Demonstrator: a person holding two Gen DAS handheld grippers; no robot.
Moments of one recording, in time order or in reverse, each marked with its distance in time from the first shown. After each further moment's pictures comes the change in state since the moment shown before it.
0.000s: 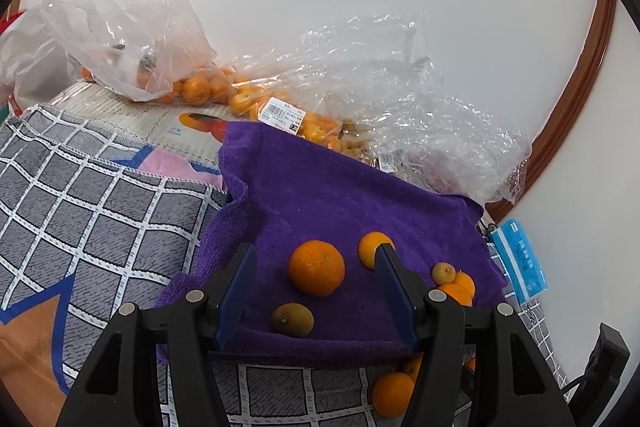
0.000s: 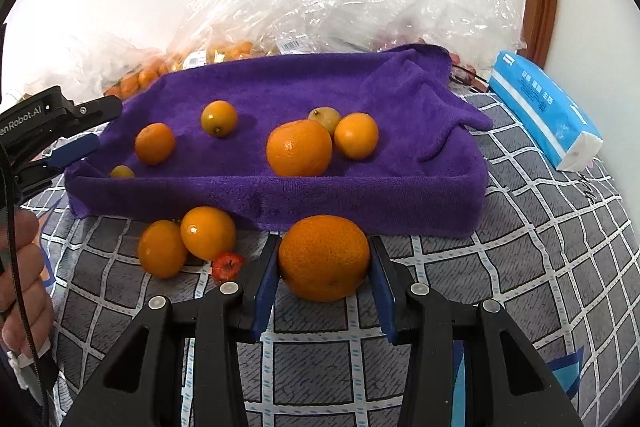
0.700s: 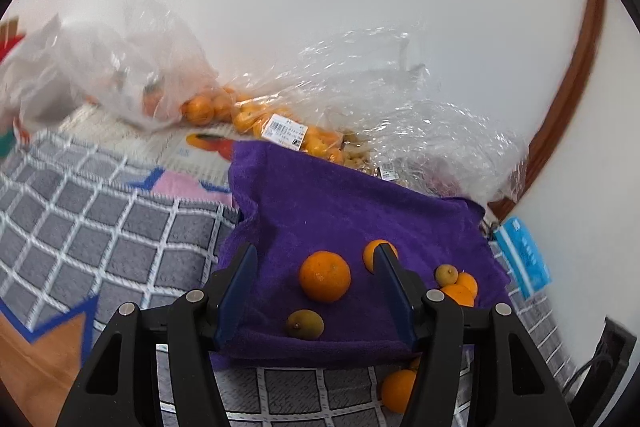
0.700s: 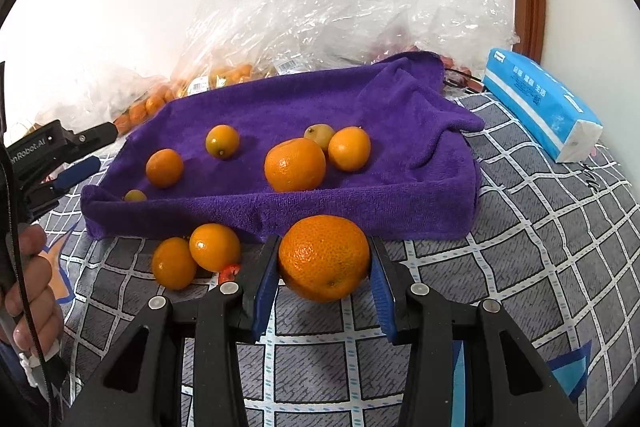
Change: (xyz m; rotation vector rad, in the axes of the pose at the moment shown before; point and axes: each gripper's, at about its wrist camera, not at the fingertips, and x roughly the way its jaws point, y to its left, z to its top) left arm -0.014 -0.005 0.009 0.083 -0.018 0.023; right arm -0.010 -0.012 0.000 0.067 -0.047 0.054
